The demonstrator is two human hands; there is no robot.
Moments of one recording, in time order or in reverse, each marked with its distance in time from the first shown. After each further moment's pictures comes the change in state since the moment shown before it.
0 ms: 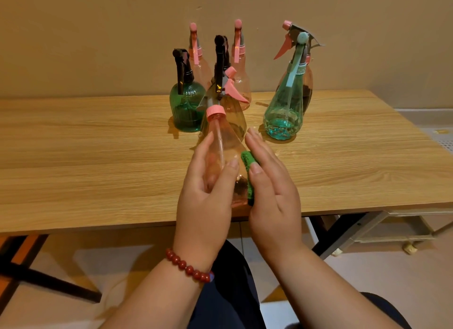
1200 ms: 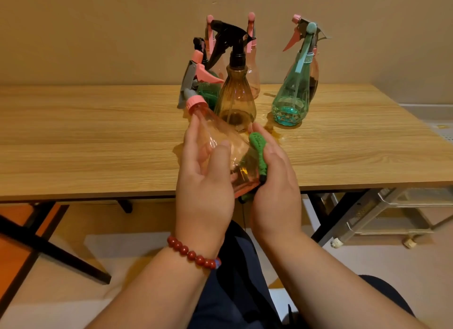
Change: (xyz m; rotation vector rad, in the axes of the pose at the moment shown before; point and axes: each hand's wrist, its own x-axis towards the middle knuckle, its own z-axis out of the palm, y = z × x) left_hand -0.036 0.018 -0.014 -0.127 0.175 -0.011; right_hand -0.032 -0.043 0.012 0.207 0.015 0.221
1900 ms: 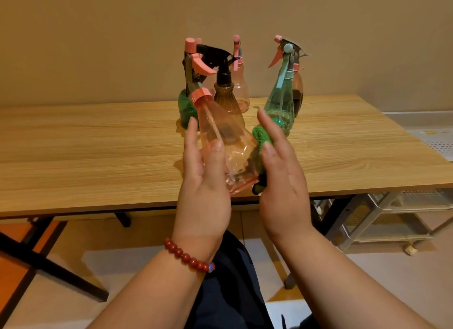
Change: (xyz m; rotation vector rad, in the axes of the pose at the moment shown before) left_hand -0.005 0.012 0.013 0.081 -0.131 0.046; right_hand 0.011 -0.018 -0.027 -0.131 -0.056 -0.203
